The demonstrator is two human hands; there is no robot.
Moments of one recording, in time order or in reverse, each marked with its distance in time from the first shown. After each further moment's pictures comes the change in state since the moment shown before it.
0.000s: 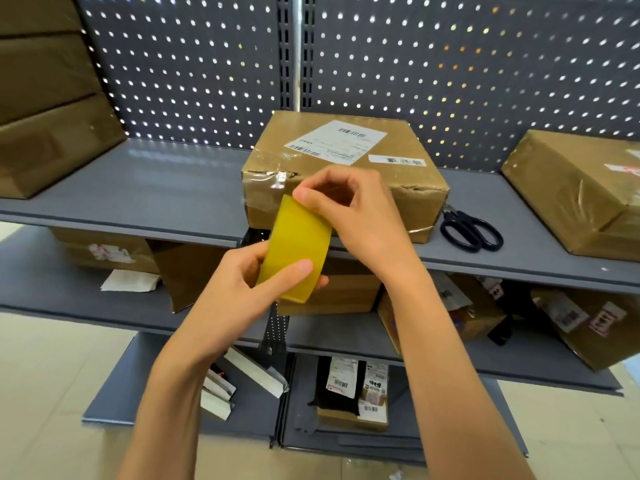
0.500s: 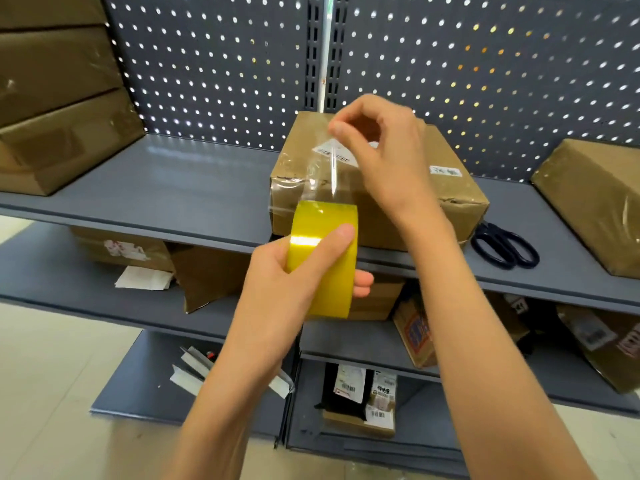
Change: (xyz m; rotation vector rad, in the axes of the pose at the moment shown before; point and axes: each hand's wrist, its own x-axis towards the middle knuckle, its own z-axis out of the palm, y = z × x) left_hand 0.006 0.025 0.018 -0.279 0.235 -0.112; right_hand 0.068 -0.001 0.006 -0.219 0.196 -0.266
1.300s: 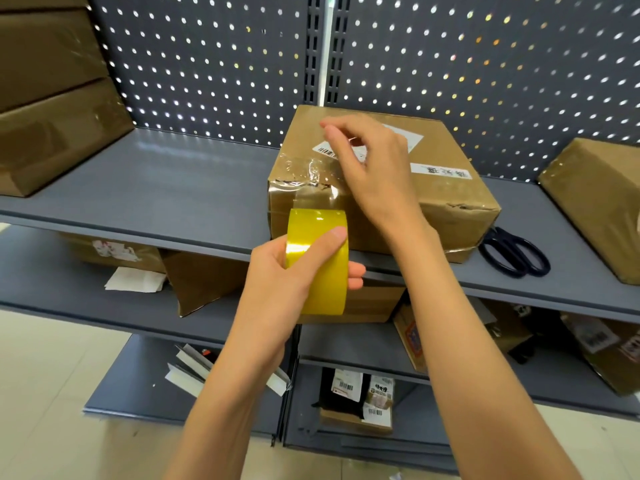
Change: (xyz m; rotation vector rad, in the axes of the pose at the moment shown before) left_hand 0.031 -0.012 -0.007 -0.011 0.013 -0.040; right_hand 0.005 0.025 0.024 -0.115 0.004 -0.027
